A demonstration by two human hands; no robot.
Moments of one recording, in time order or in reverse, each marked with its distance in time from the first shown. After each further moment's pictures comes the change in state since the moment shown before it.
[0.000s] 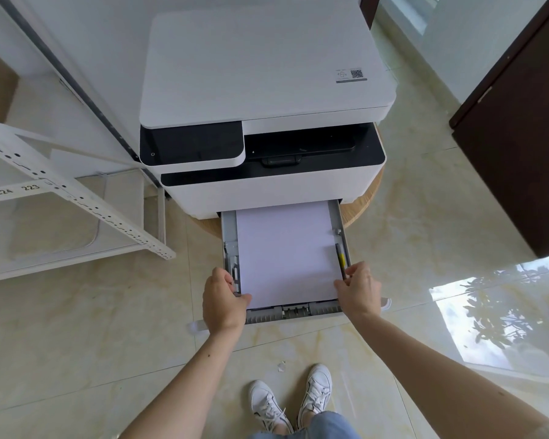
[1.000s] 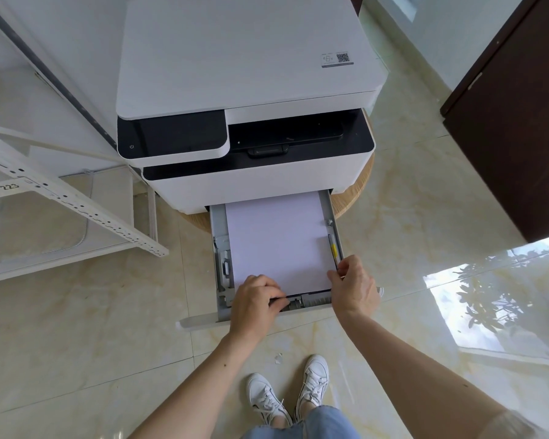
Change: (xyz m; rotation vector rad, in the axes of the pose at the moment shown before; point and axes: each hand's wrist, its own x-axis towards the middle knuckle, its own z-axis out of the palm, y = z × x) left_hand -0.029 0.015 0.032 0.109 -0.256 0.613; right_hand -0.007 0.011 0.010 -0.111 0.182 0.021
